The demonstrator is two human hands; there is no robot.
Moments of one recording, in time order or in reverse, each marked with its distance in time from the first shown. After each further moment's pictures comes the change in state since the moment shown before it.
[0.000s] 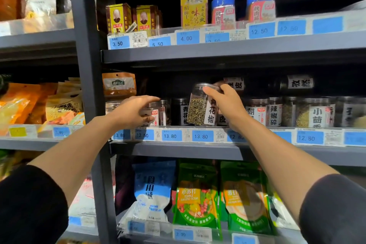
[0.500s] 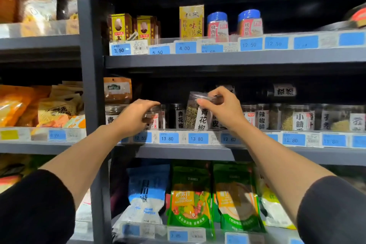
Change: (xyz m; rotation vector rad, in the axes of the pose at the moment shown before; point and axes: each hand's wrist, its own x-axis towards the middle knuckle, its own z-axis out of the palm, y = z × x) left_hand -0.010 0.004 0.011 -0.046 0.154 0.082; right_hand -0.018 -0.007 -0.009 -0.220 0.085 -0.160
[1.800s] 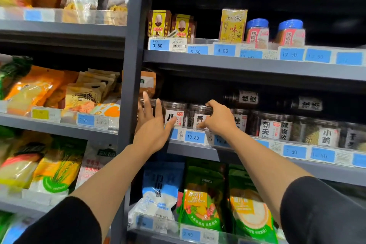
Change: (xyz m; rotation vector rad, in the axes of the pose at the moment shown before) left_hand -0.047 0.002 0.023 -0.054 0.107 -0.404; right_hand 0.005 -0.018 0.084 -0.535 -0.204 0.165
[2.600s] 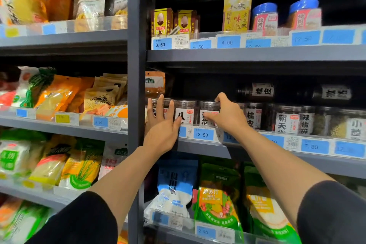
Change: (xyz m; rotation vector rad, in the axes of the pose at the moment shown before) left_hand -0.001 -0.004 0.010 0.167 0.043 0.088; right_hand 0.000 0.007 0.002 -0.003 0.043 -0.071
